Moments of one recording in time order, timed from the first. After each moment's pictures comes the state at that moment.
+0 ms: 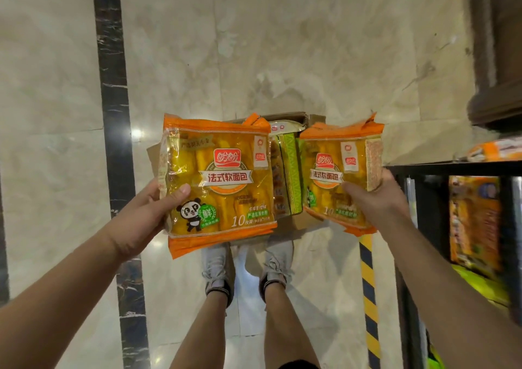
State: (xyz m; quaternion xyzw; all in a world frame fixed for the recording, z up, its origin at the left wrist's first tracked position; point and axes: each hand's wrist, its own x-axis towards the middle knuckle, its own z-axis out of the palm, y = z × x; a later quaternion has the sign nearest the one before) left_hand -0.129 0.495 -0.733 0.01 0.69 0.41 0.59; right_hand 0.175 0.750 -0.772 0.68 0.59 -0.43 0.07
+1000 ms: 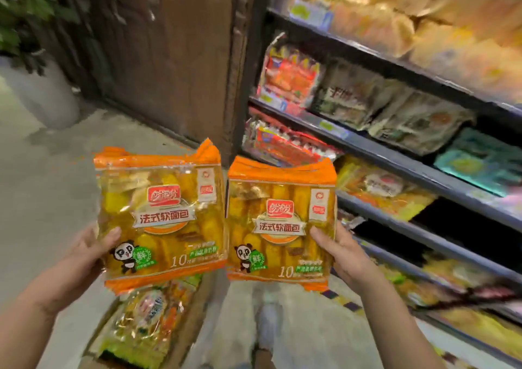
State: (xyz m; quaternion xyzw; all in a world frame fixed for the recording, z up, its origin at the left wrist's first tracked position) left_hand -0.098 0.599 -0.365 0.42 0.47 0.34 0.69; right_hand 0.330 0.451 -0.300 0.65 0.29 -0.53 -0.46
